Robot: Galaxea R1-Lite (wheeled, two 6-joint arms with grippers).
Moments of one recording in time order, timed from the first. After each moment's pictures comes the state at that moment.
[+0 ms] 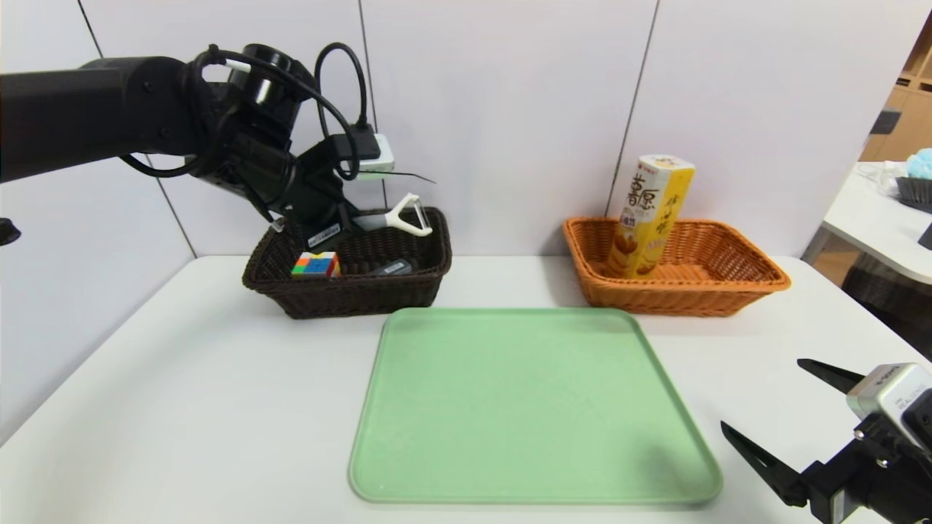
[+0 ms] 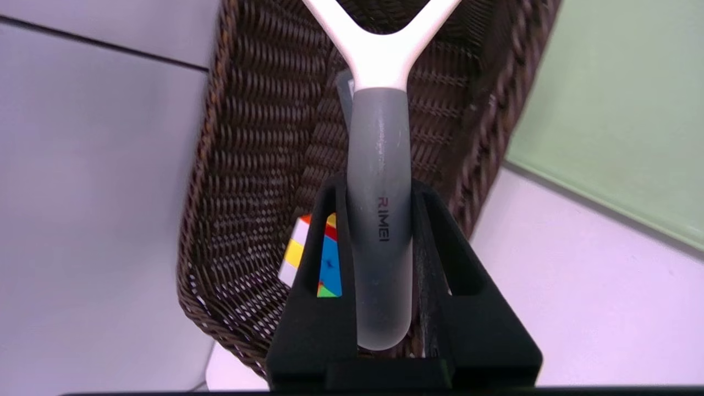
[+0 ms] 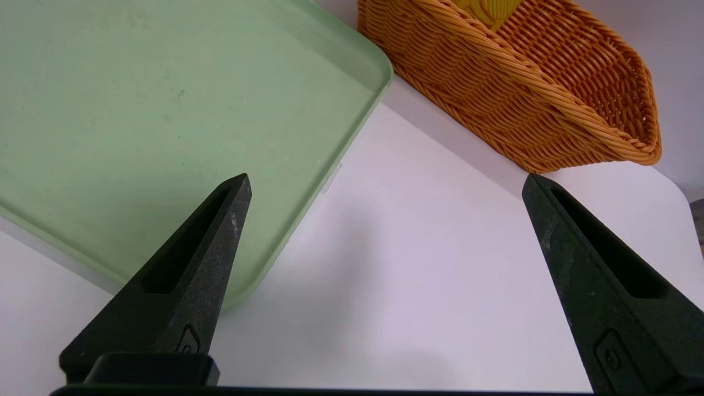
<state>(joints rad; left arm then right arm) -0.31 2.00 -1.97 0.64 -0.14 0.93 0.29 1.22 -0.01 -0.98 -0.02 -0.44</state>
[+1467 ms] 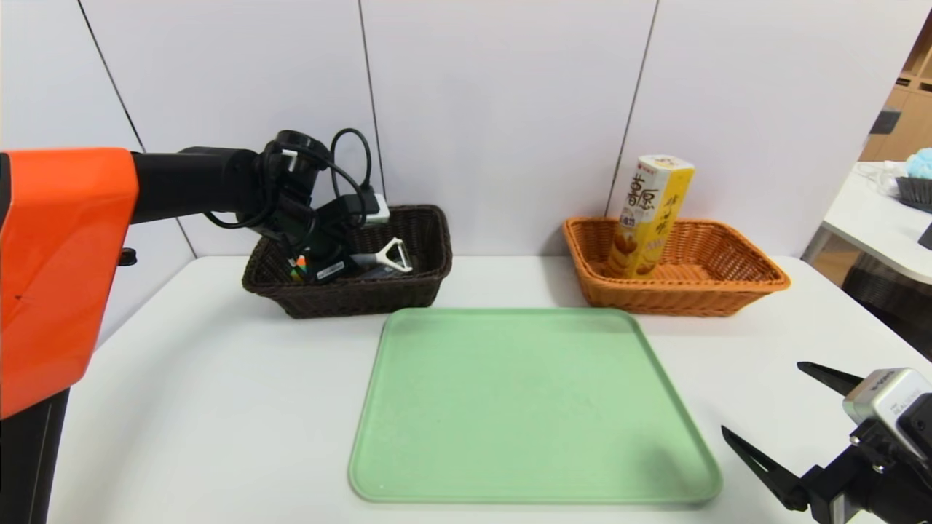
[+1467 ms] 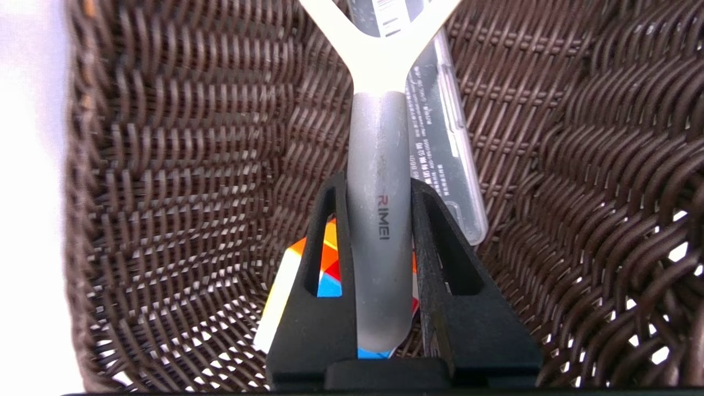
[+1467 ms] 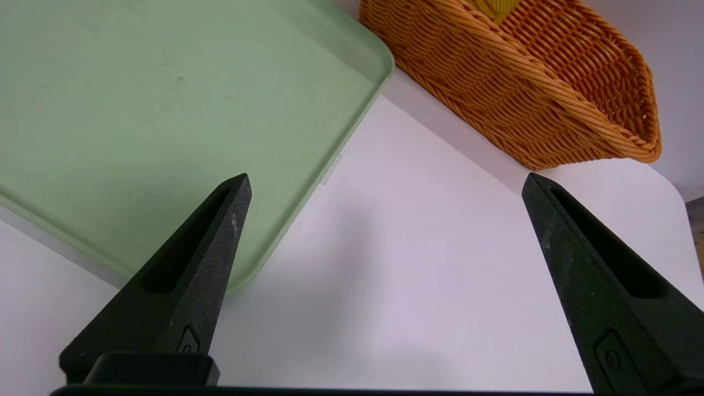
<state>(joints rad) -0.21 2.23 -1.97 0.54 -0.14 0.99 0.29 1.22 0.00 -0.97 -0.02 -0.47</state>
